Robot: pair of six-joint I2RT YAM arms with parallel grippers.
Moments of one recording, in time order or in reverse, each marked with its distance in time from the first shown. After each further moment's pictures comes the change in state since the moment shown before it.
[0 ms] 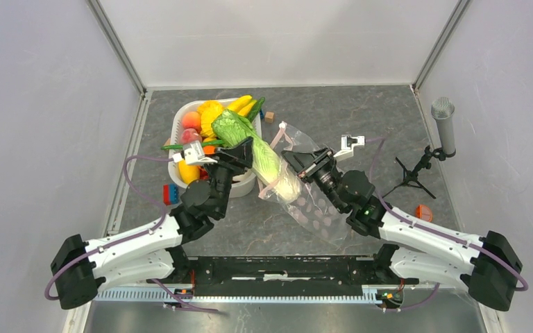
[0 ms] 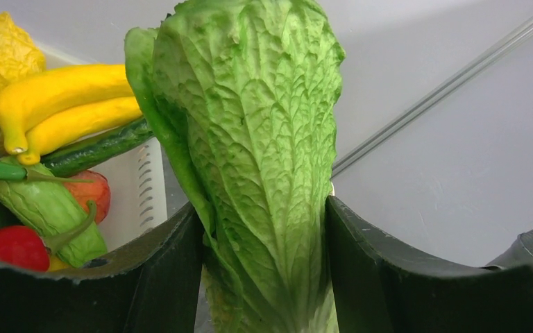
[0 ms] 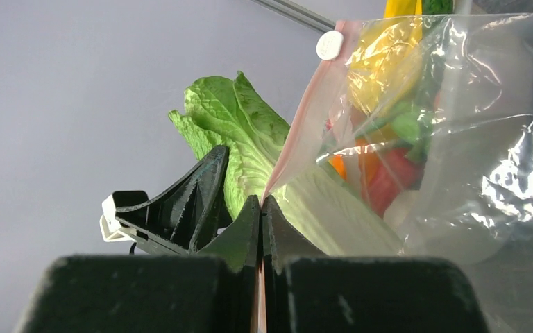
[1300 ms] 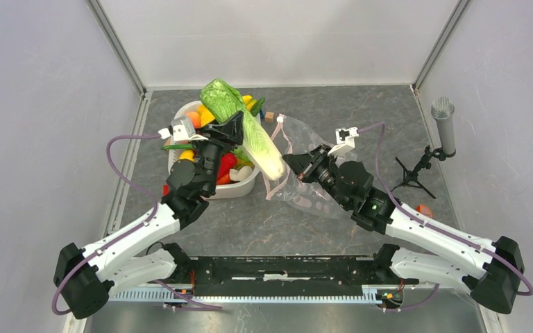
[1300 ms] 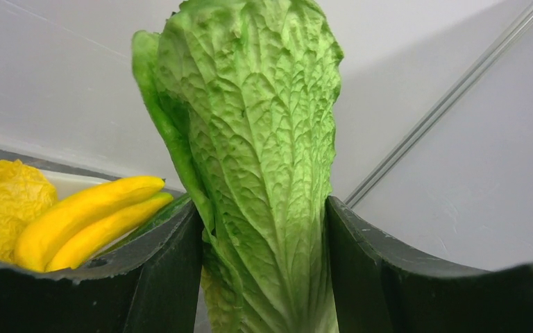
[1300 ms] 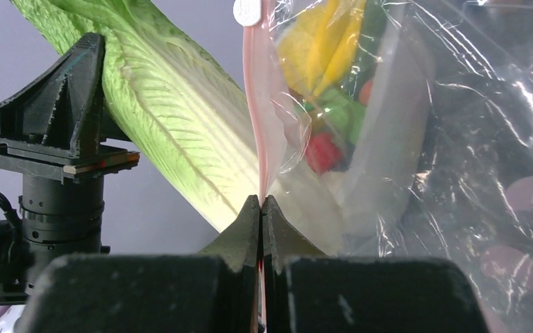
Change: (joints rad) left arm 0.241 0.024 0.149 -0.005 0.286 0.173; right arm 0.000 -0.025 0.135 -0.337 -0.023 -0.221
